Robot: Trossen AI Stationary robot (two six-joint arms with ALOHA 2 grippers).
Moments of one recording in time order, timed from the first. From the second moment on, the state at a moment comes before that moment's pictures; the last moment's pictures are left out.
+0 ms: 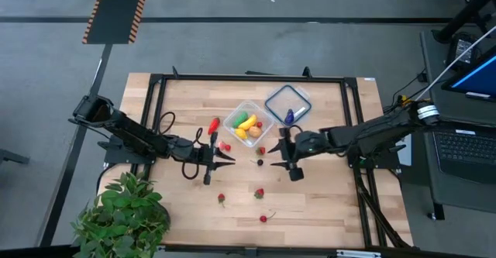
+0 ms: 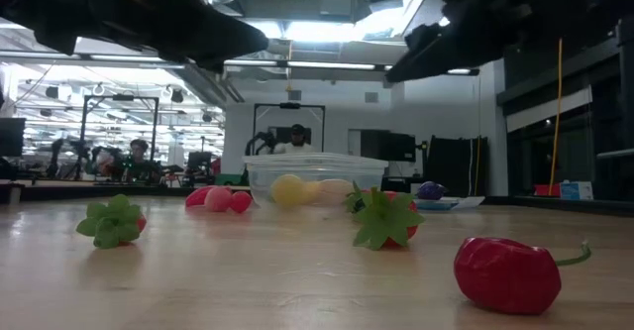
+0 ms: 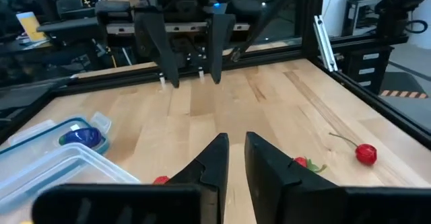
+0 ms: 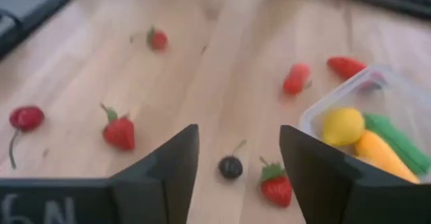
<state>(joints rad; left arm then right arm) -0.28 1.37 0.40 0.82 -0.23 0.08 0.18 1.35 0.71 0.06 0.04 -0.17</state>
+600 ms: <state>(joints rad) -0.28 1.37 0.40 0.74 -0.23 0.08 0.27 1.57 1.11 -0.52 0.15 -0.22</state>
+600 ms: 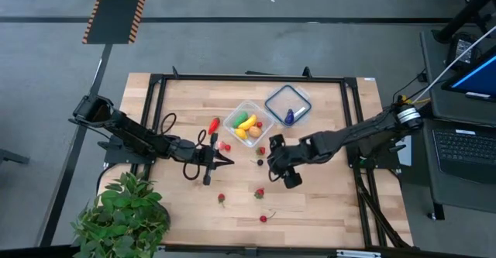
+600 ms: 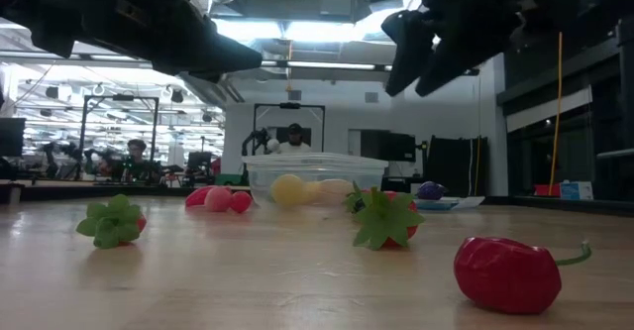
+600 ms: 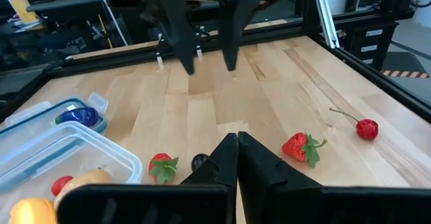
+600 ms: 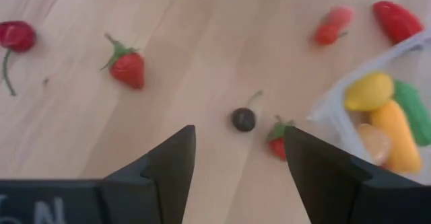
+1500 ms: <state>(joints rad) -0.28 1.37 0.40 0.73 -0.23 0.08 0.42 1.90 1.42 -0.68 0.13 -0.35</state>
